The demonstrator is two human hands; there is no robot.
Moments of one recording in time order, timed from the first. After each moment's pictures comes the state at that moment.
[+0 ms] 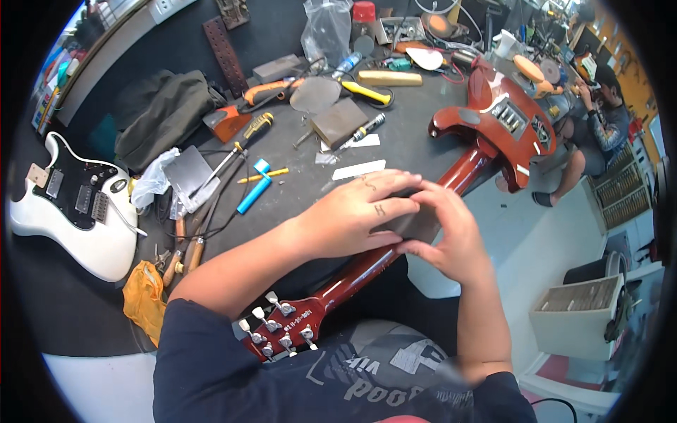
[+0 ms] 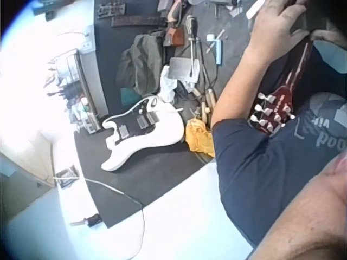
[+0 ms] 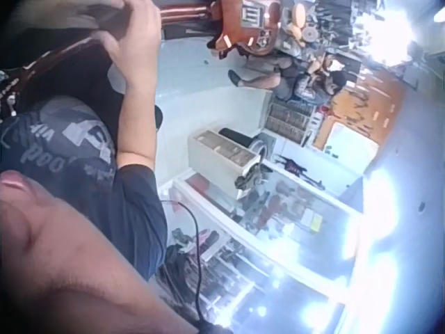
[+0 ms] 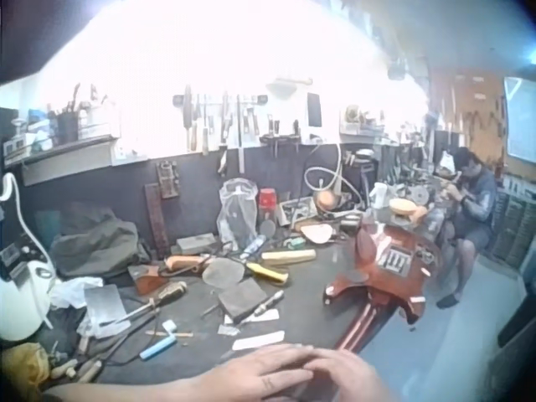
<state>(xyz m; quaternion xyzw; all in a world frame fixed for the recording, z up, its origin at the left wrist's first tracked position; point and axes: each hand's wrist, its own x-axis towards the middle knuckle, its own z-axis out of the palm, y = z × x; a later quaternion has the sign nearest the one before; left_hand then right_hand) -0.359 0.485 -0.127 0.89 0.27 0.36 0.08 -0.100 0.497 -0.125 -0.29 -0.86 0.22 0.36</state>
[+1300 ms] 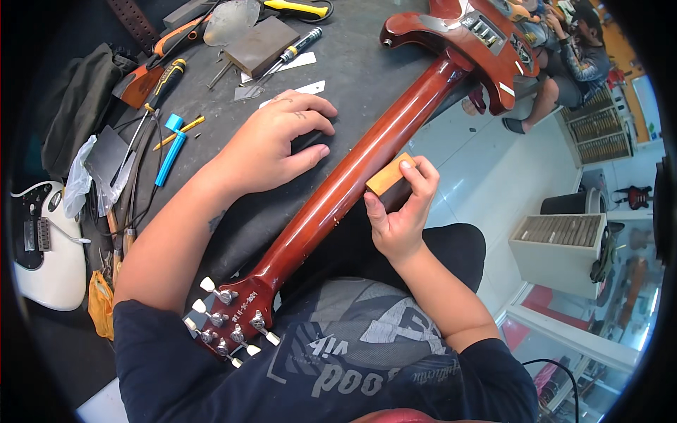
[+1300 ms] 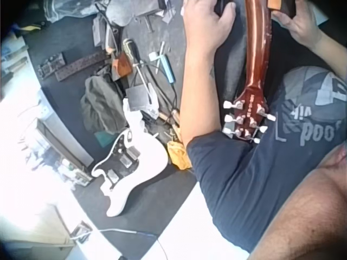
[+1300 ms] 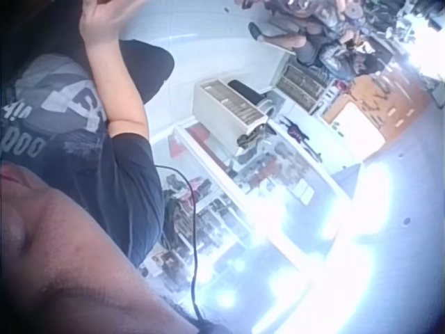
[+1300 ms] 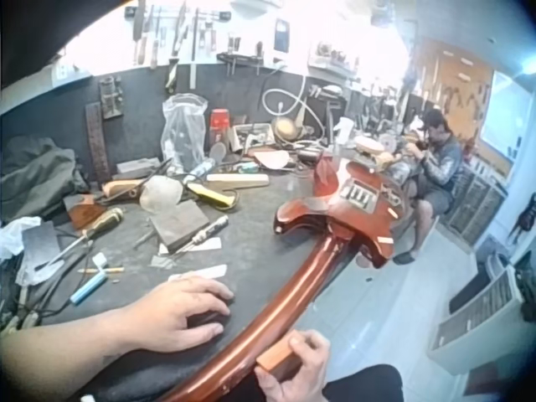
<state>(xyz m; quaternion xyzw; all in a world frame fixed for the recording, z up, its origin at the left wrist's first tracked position) -0.378 0.512 -0.166 0.86 0.37 0.29 0.18 -0.107 0.453 -0.269 -0.39 -0.73 0.09 0.55</state>
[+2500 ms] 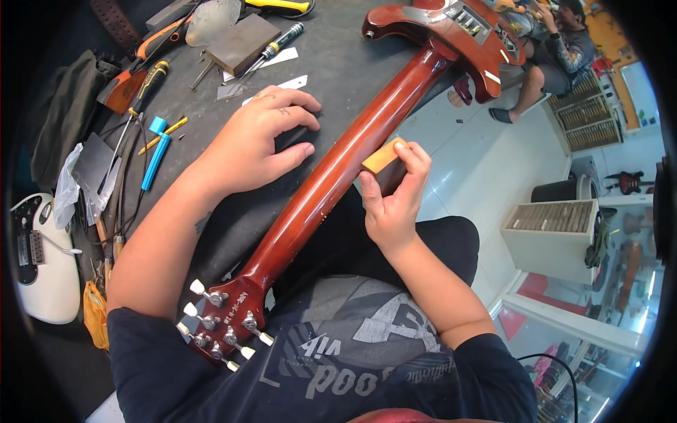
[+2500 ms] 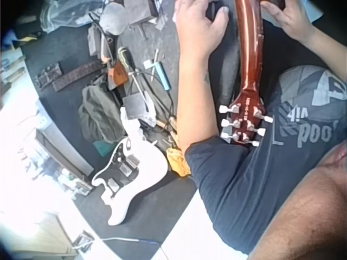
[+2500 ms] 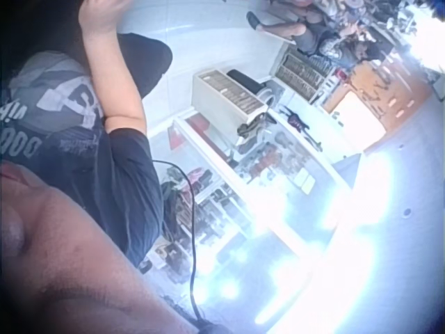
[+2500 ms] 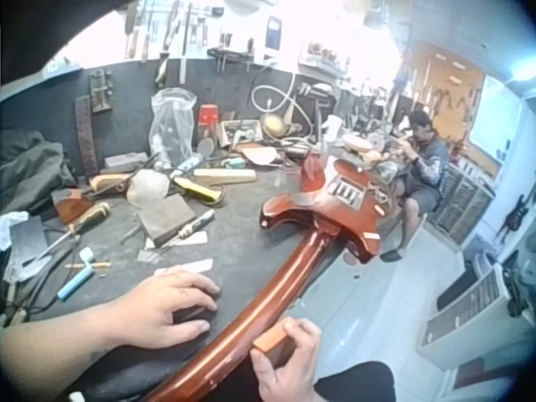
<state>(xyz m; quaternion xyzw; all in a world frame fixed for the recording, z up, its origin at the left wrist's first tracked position) -0.378 0.513 -0.165 0.86 0.37 0.29 0.18 -0.109 0.450 -0.261 -0.44 -0.72 0.10 0.52</state>
